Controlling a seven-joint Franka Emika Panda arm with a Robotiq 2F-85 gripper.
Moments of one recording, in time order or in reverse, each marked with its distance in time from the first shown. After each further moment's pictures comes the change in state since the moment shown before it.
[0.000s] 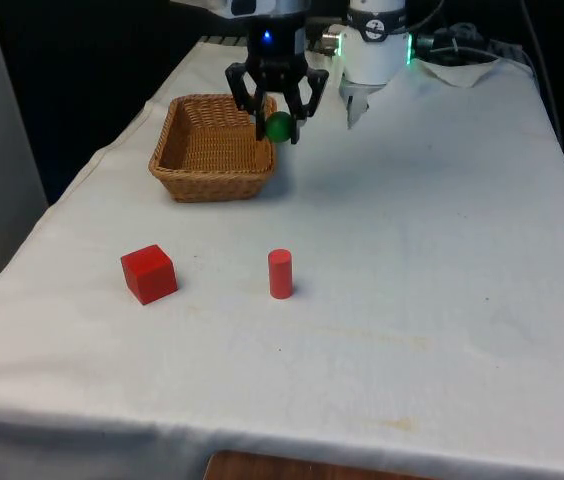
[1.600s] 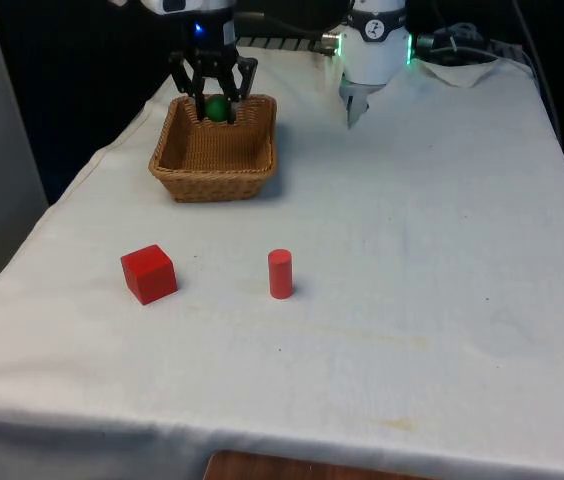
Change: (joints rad) arm -0.020 -0.020 -0.223 -0.137 0.004 0.038 -0.272
